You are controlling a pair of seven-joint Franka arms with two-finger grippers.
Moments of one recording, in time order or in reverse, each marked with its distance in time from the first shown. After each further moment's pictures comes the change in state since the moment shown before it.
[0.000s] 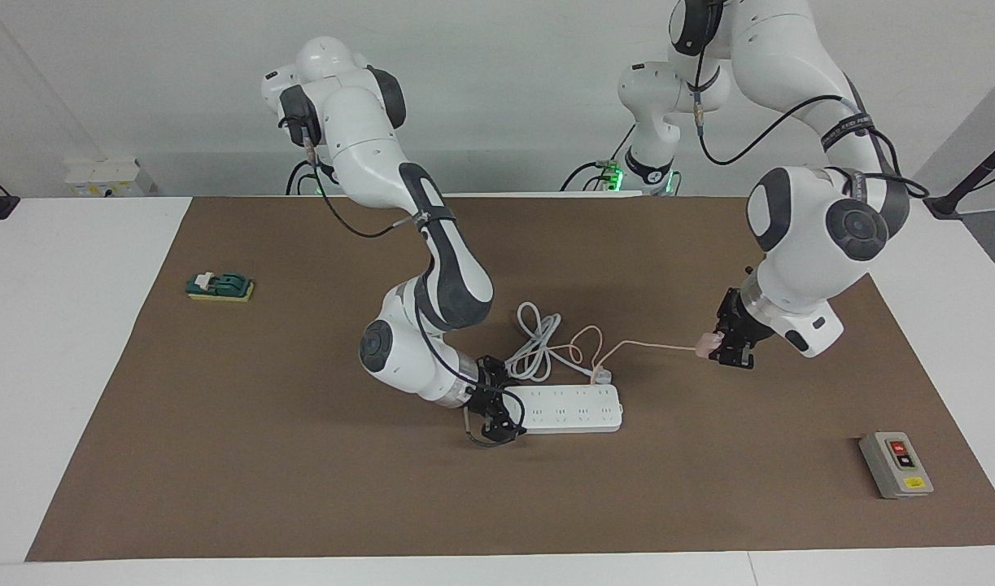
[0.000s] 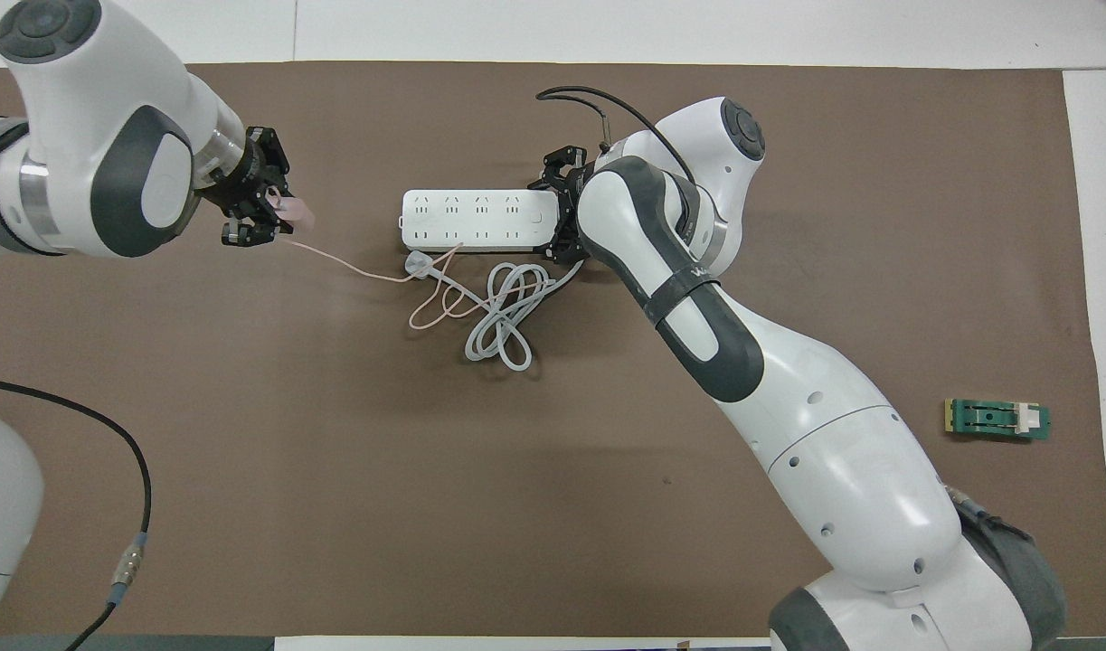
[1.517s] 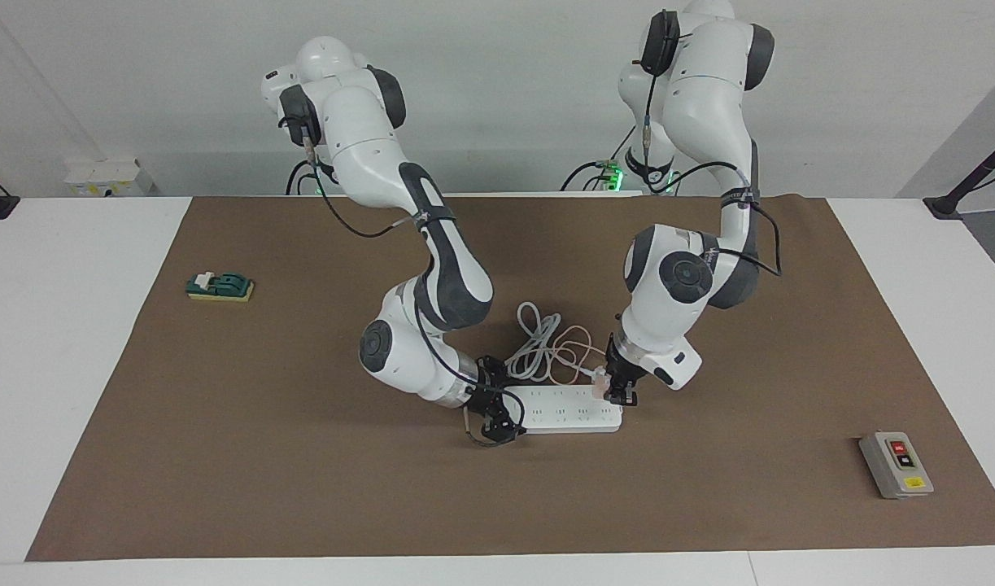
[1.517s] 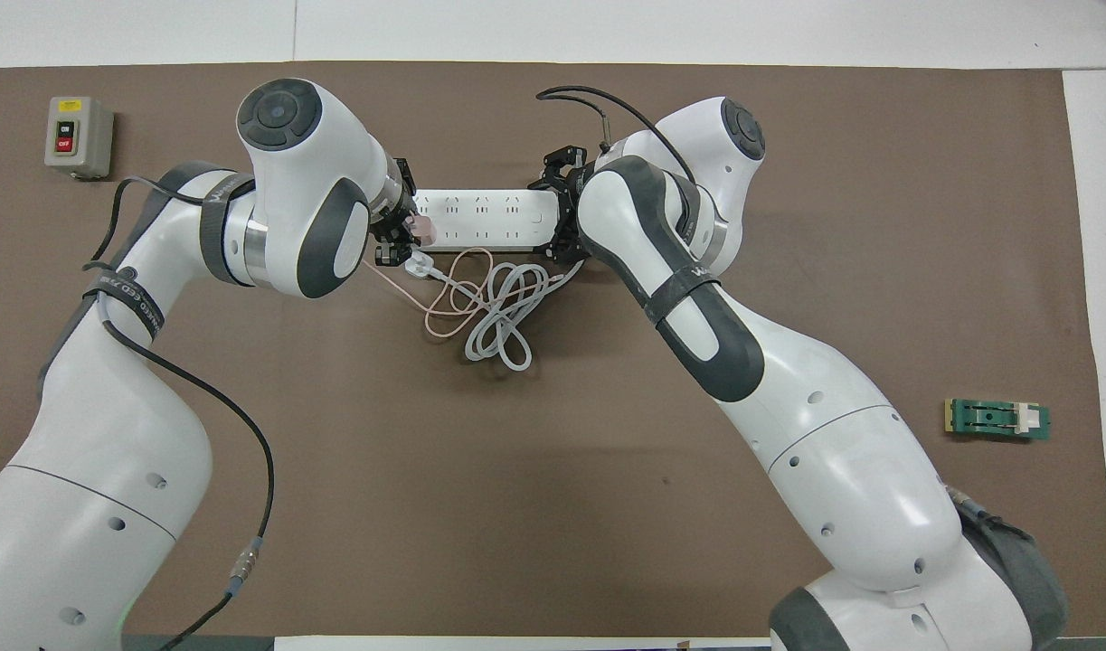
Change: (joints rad) left arm -0.235 0.161 -0.021 -0.075 -0.029 0.392 -0.408; right arm 0.000 0.001 0.000 0.000 0.000 -0.001 0.002
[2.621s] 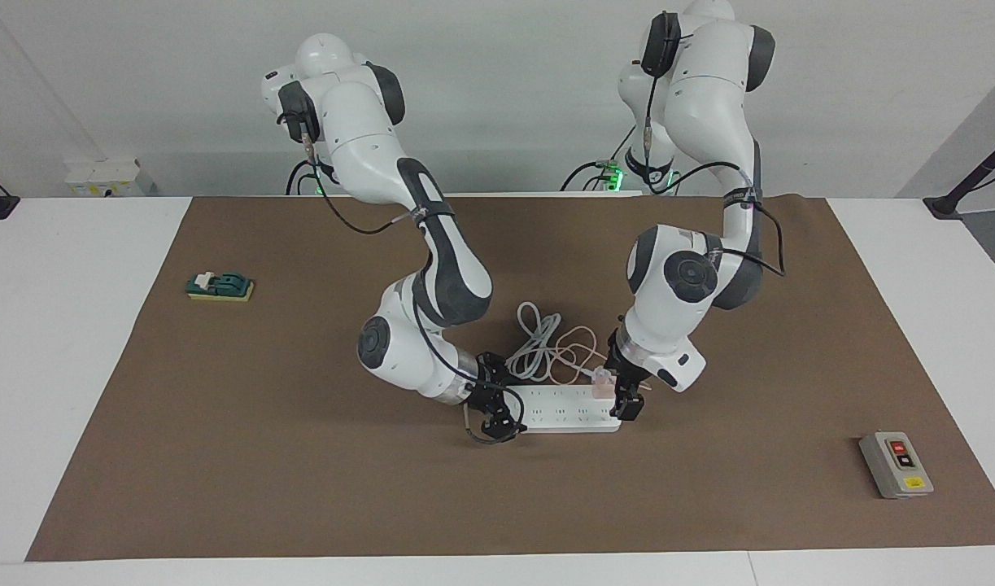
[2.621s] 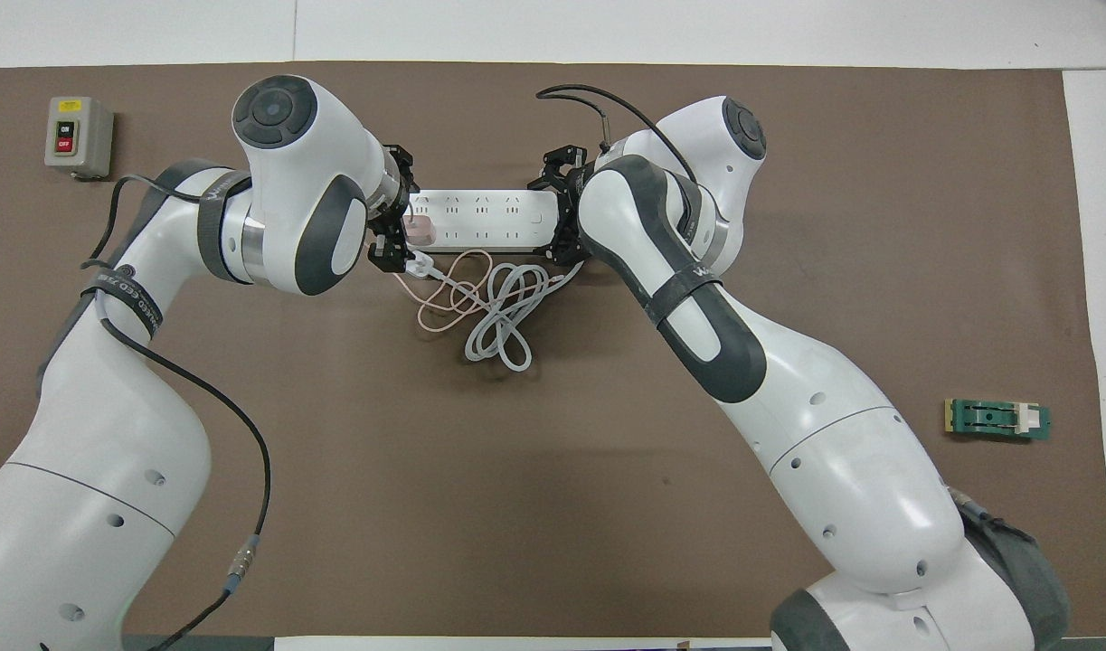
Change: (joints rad) left arm 0.005 0.006 -0.002 0.009 -0.001 0.013 0.009; right arm 0.000 -0.004 0.000 -0.003 0.004 -0.005 -0.002
